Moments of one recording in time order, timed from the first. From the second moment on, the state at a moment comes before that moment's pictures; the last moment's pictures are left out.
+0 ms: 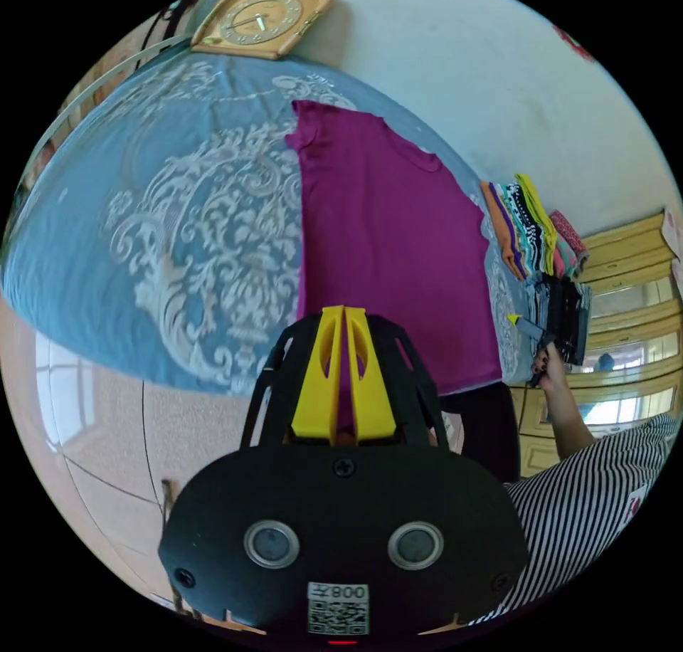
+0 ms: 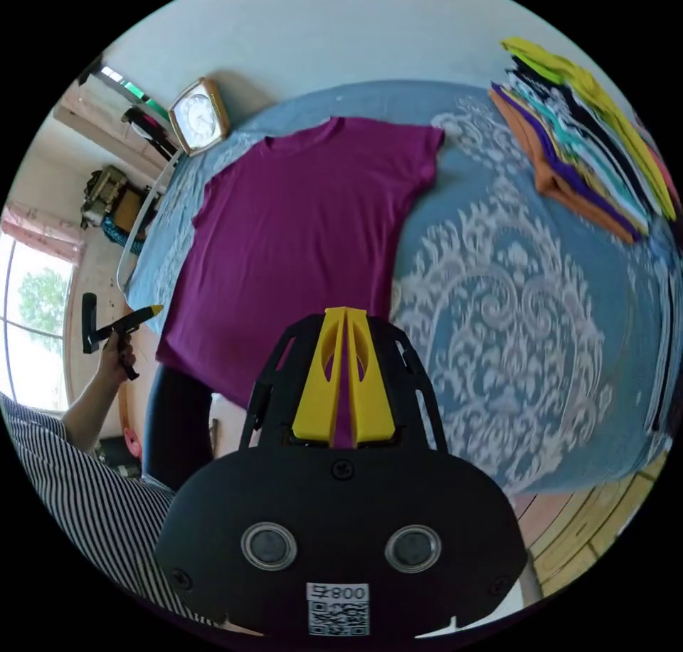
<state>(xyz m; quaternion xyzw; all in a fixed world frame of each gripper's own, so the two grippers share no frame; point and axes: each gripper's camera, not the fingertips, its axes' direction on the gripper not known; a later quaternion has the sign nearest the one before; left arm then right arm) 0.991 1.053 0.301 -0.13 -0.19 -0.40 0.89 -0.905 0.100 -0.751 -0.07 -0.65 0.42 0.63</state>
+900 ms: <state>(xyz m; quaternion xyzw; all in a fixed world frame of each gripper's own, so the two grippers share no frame) 1.120 1.230 0.191 -0.12 -0.11 -0.51 0.85 -0.933 0.345 -0.832 -0.17 -0.70 0.44 0.53</state>
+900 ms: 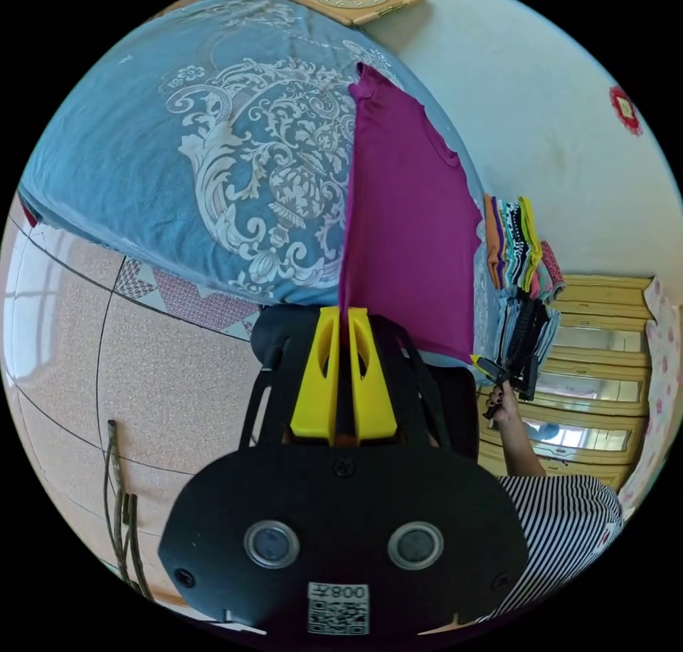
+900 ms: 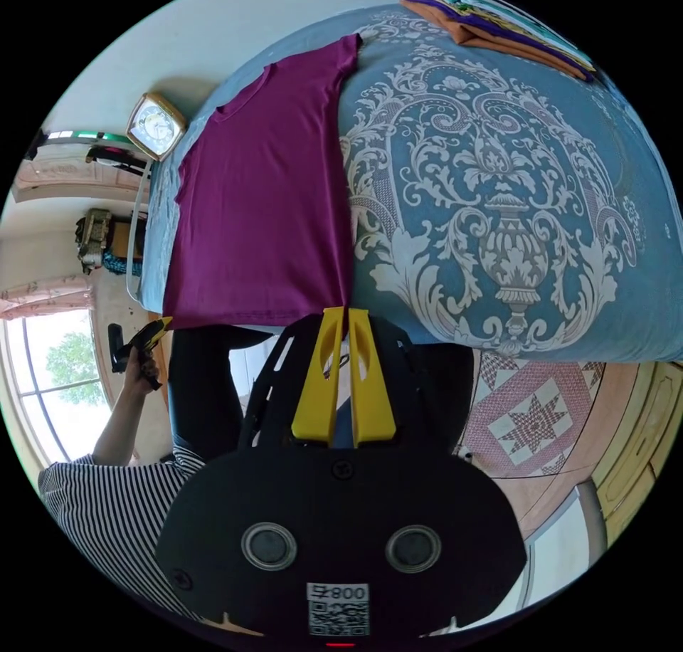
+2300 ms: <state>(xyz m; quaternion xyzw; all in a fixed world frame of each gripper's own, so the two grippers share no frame) 1.179 0.901 0.126 -0.18 -0.19 -0.40 0.88 -0.902 0.281 -0.905 -0.13 -0.67 0.40 0.61</state>
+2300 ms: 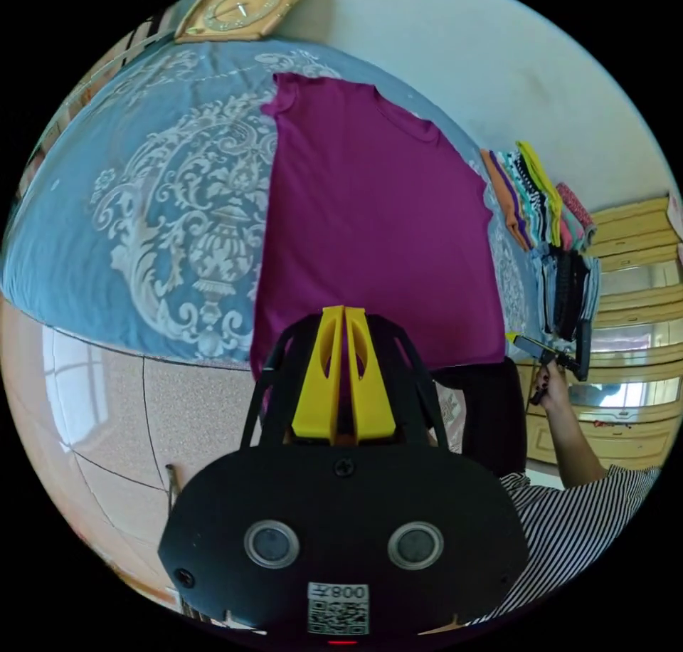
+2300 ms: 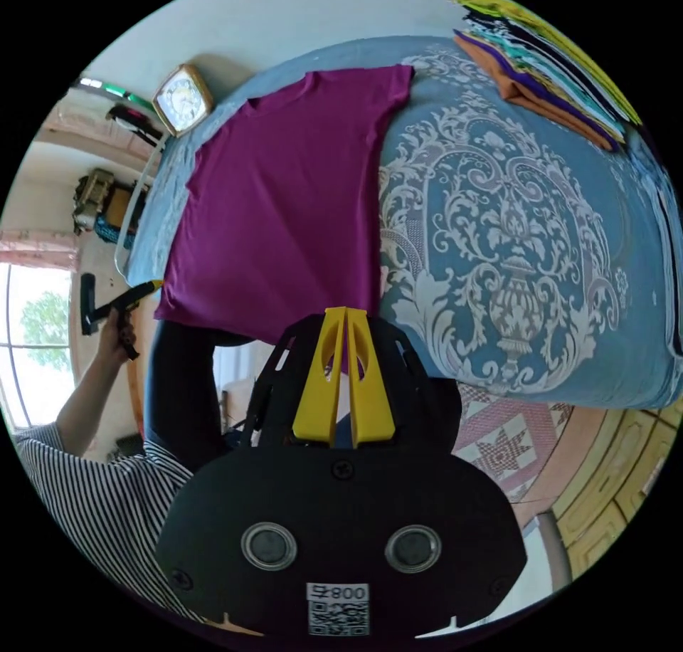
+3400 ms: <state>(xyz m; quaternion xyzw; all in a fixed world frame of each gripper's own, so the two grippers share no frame) 1.122 0.200 0.309 -0.22 -0.04 -0.16 0.96 -0.992 0.165 -0.774 0.02 -0.63 0.55 0.55</state>
